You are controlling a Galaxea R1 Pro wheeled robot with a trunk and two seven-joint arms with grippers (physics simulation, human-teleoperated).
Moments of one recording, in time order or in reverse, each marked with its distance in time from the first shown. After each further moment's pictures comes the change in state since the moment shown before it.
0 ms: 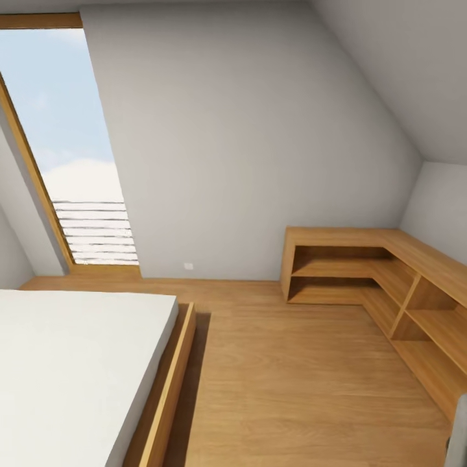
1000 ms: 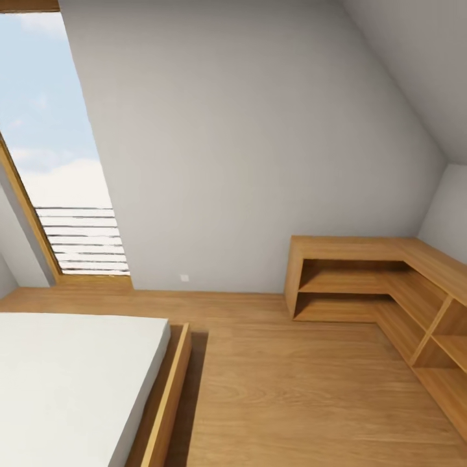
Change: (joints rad) left arm 0.000 -0.001 0.000 0.000 0.000 0.000 0.000; right arm 0.000 0.000 0.000 0.000 0.000 0.000 0.000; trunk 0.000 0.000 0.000
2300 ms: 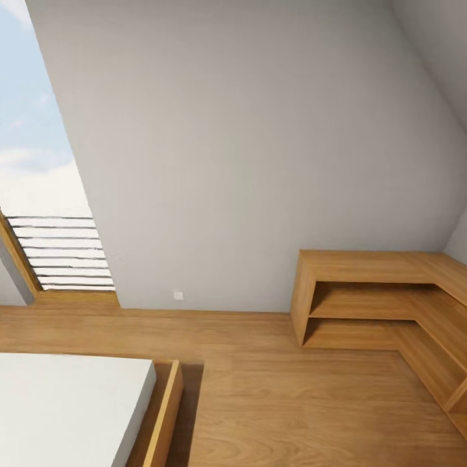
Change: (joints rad) left arm 0.000 0.001 0.000 0.002 0.000 0.002 0.000; right arm 0.000 0.000 0.000 0.000 0.000 0.000 0.000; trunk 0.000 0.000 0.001
